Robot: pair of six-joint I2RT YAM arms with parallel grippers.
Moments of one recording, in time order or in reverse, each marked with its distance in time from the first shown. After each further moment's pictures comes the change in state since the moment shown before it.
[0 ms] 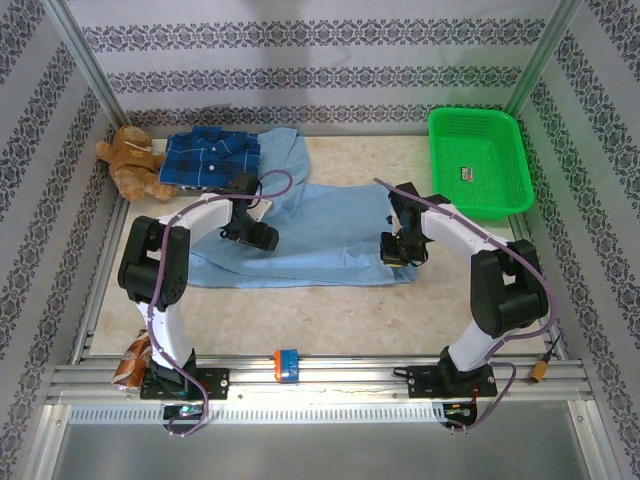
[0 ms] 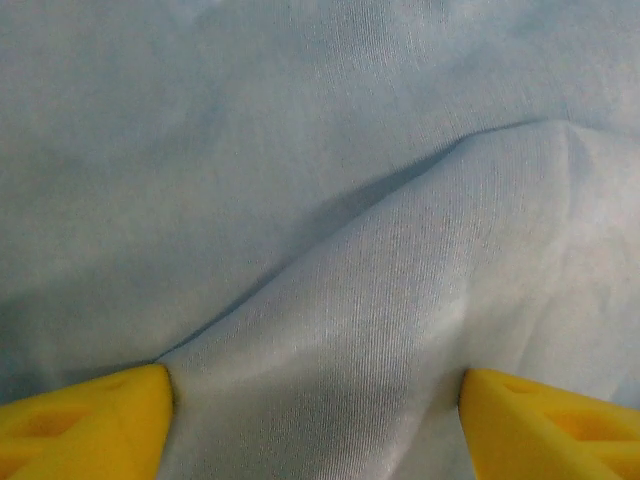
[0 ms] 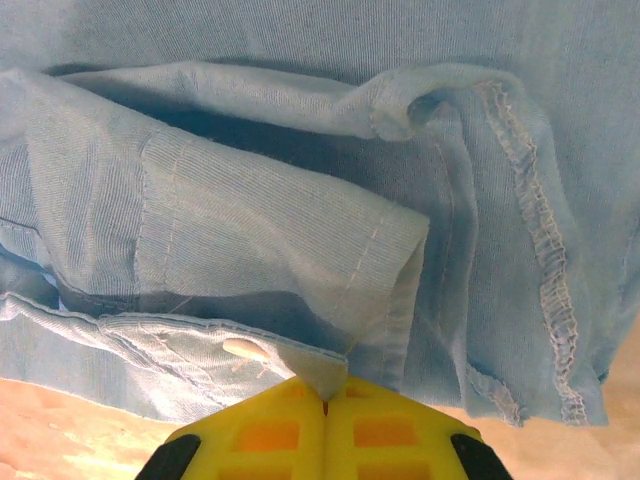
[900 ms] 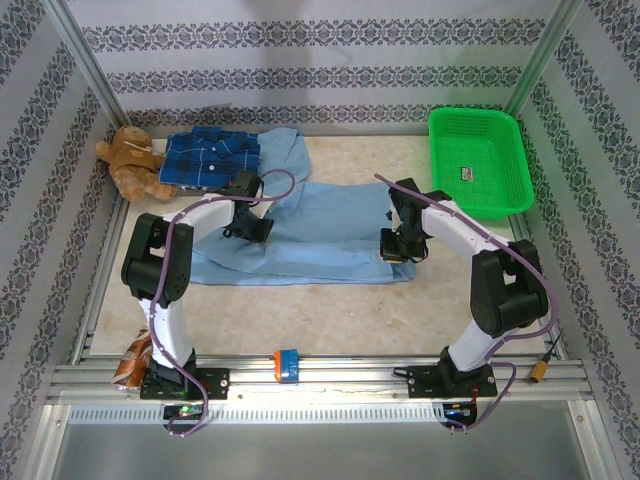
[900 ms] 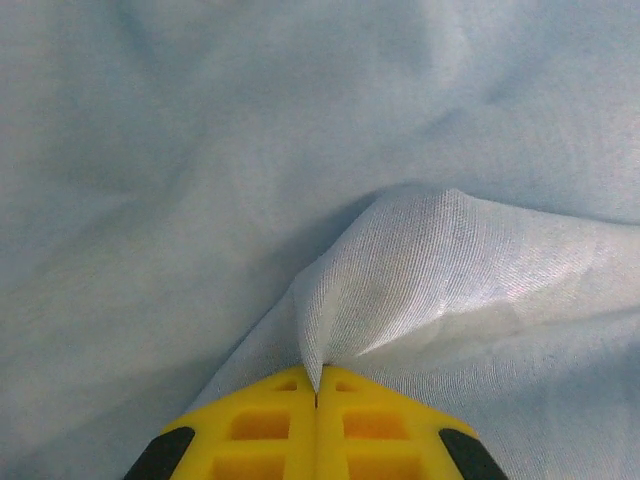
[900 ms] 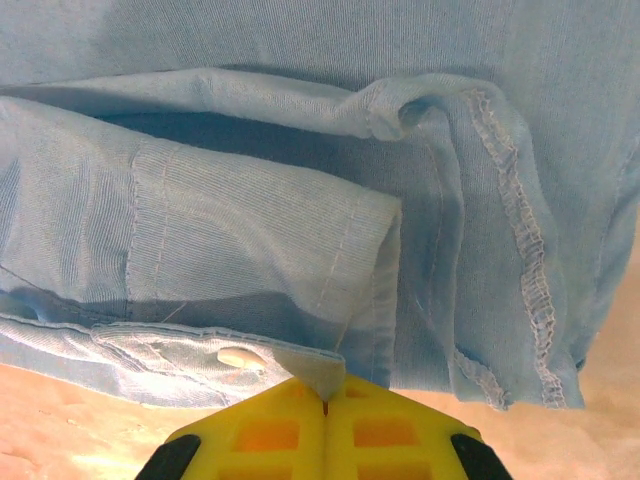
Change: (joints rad) left arm 0.011 0.015 -0.006 0.095 0.005 -0.011; right arm 0.000 0.000 0.040 -0.027 0.000 -0.004
